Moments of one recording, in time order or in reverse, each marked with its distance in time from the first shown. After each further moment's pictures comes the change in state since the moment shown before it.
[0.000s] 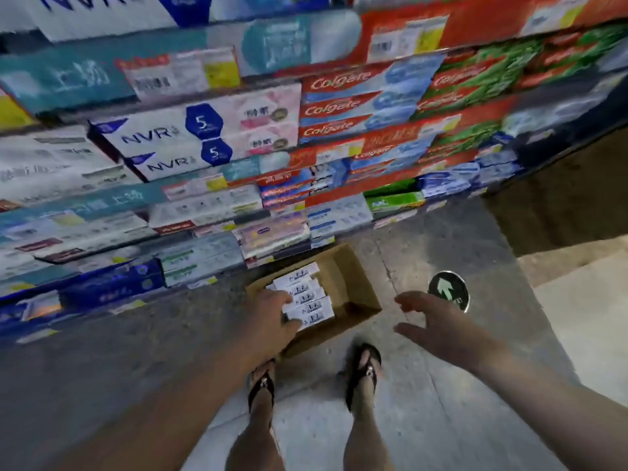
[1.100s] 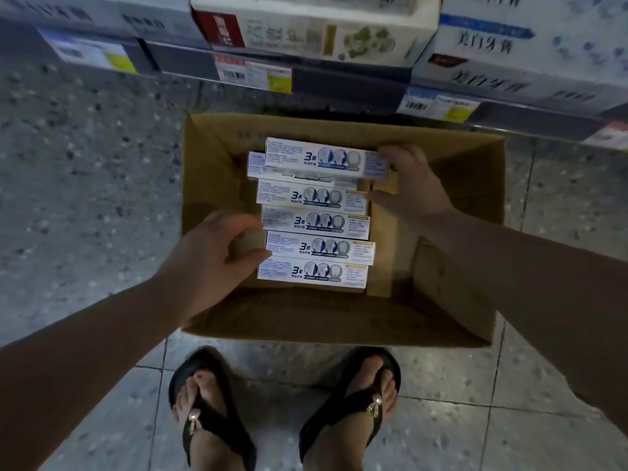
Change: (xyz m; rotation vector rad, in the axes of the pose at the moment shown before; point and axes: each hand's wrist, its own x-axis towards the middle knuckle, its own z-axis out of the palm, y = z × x) left_hand 0.280 -0.235 0.293 -0.156 0.343 -0.297; right_hand 0.503 0.120 0.313 -0.107 0.035 -0.514
